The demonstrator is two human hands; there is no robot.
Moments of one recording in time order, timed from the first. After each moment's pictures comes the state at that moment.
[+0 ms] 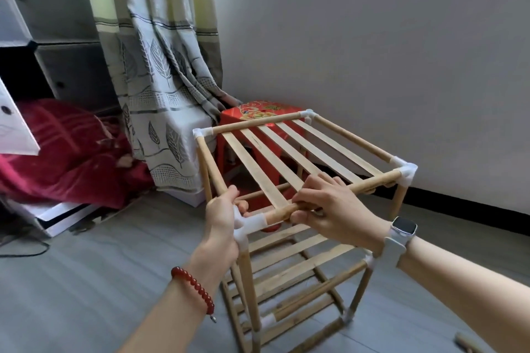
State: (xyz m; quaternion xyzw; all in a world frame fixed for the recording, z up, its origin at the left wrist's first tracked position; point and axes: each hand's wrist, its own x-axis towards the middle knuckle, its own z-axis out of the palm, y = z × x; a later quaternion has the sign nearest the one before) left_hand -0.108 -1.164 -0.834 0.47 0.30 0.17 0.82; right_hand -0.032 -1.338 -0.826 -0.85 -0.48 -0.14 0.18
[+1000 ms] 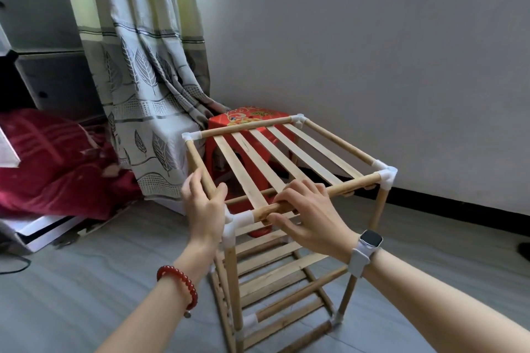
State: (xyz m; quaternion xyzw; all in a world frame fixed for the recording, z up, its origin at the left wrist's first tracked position) left_hand -0.092 -1.159 -0.838 0.70 0.19 0.32 0.61; right_hand -0.034 -1.331 -0.842 -0.85 -0.44 -0.19 0.25
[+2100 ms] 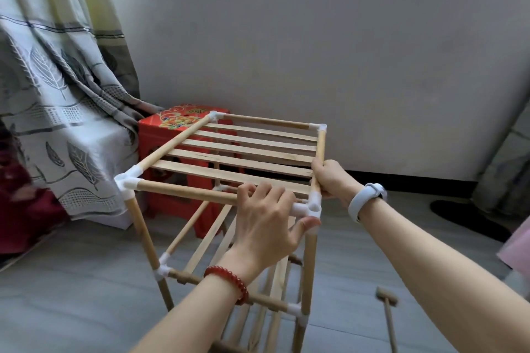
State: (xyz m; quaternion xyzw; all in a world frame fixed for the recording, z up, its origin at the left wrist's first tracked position) left_hand -0.061 -1.323 -0.858 0.89 -0.19 0.40 0.08; right_hand 0.035 -1.468 -0.825 -0.83 0.03 0.06 0.56
